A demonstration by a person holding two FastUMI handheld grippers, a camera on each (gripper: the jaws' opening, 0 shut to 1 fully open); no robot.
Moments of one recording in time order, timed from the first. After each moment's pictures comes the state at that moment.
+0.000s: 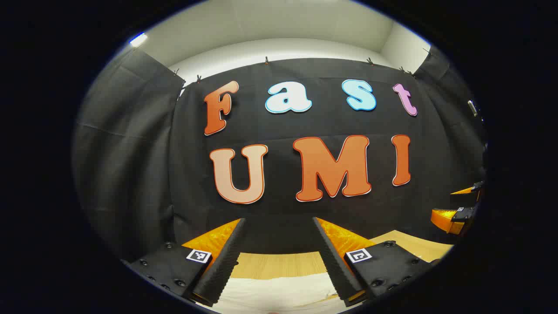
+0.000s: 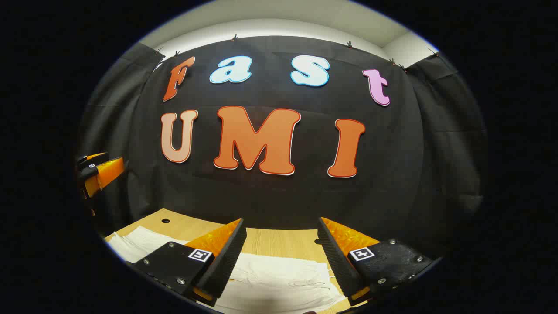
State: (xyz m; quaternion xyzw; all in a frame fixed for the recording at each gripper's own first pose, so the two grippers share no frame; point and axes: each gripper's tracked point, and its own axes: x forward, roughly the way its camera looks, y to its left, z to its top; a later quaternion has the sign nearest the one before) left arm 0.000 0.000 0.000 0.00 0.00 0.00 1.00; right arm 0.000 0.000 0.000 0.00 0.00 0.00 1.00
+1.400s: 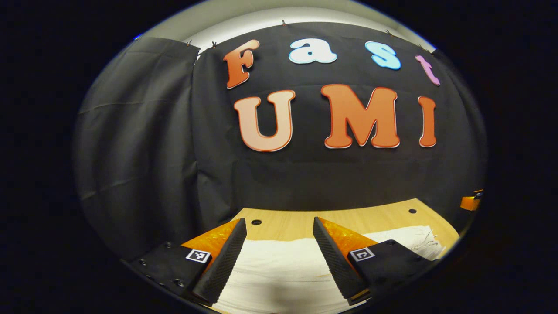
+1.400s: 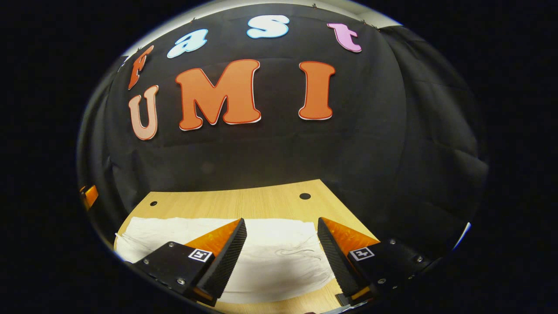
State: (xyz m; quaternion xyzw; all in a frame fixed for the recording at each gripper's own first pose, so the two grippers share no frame) left arm -0.029 0.063 -0.119 0.00 0.18 0.09 0.98; right arm 0.010 -0.069 -0.118 0.08 0.18 -0.04 0.98
